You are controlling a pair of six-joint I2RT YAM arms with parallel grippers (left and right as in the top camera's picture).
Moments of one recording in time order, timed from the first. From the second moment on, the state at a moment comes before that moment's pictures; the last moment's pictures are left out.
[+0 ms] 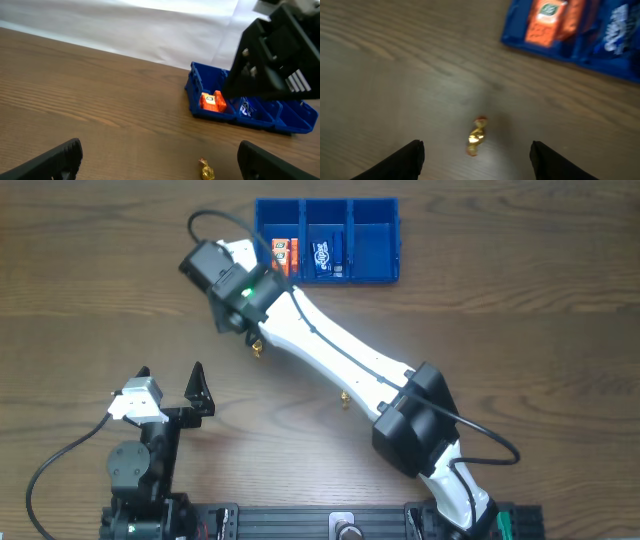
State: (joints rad) left arm -0.02 0.01 0.02 -0.12 0.03 -0.25; right arm 0.88 2.18 2.09 -1.01 0.24 0.56
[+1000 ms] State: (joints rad) left arm -0.02 0.01 0.02 -0.12 0.03 -0.25; right arm 0.87 2.45 2.07 -1.03 0.13 0.78
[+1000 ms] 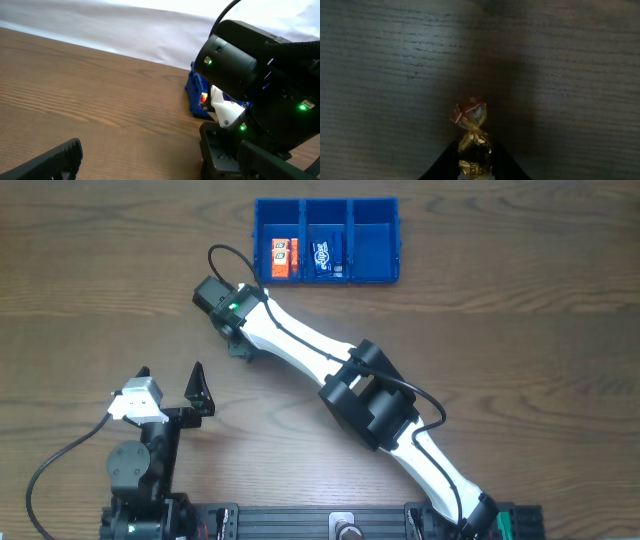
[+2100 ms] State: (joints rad) left arm -0.02 0.01 0.02 -0.12 0.03 -0.25; right arm 0.35 2.21 1.96 -0.79 0.23 0.42
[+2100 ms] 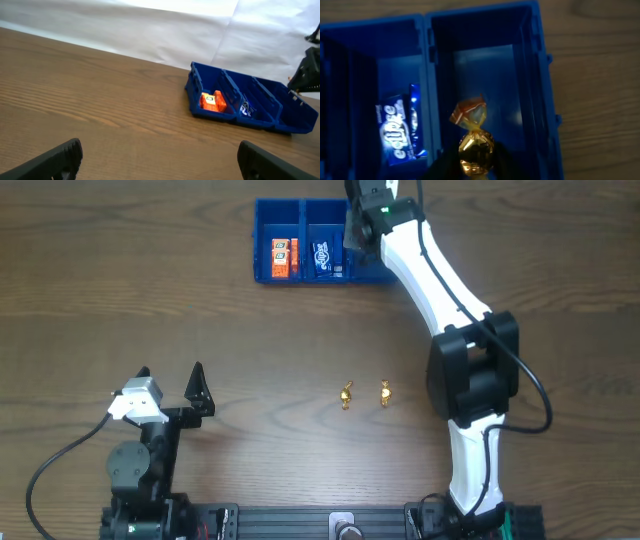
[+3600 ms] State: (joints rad) left arm -0.02 0.01 0.02 -0.12 0.03 -0.25; right arm 0.72 1.80 1.02 -0.71 0.00 0.72
